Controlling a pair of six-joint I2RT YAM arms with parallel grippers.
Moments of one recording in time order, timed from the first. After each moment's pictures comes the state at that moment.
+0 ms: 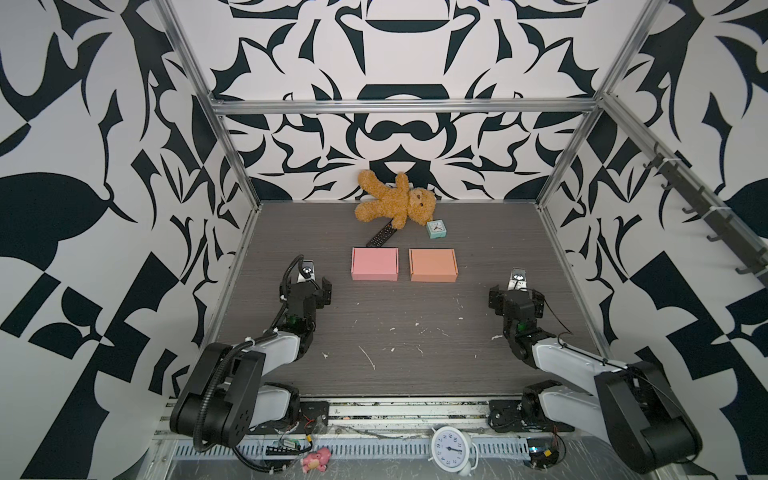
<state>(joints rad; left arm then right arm) -0.24 1.33 0.29 0.65 -0.37 0.06 0.24 1.17 0.23 0.46 0.56 0.06</state>
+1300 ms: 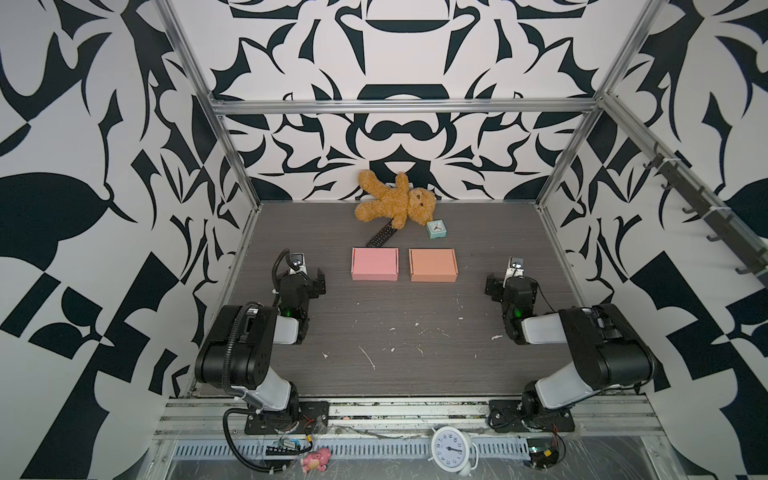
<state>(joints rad) -0.10 1.57 0.34 0.88 -0.19 0.00 0.11 1.56 0.33 0.79 0.38 0.06</state>
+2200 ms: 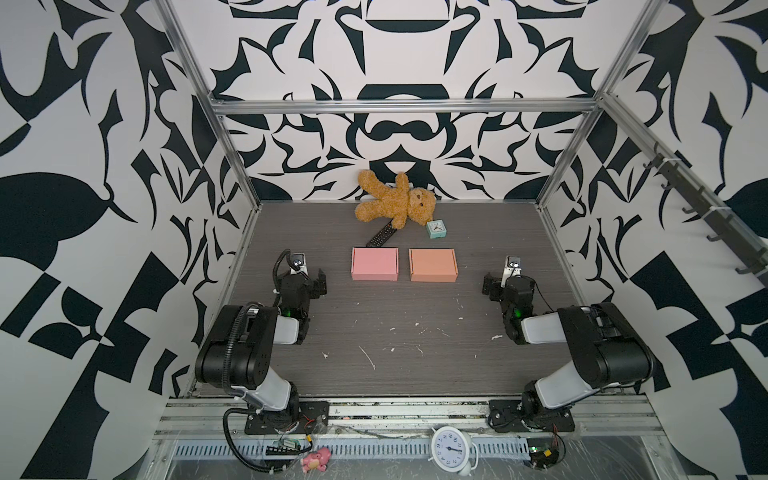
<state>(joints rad) -0.10 1.57 0.34 0.88 -0.19 -0.01 0.11 1.56 0.33 0.81 0.32 0.04</state>
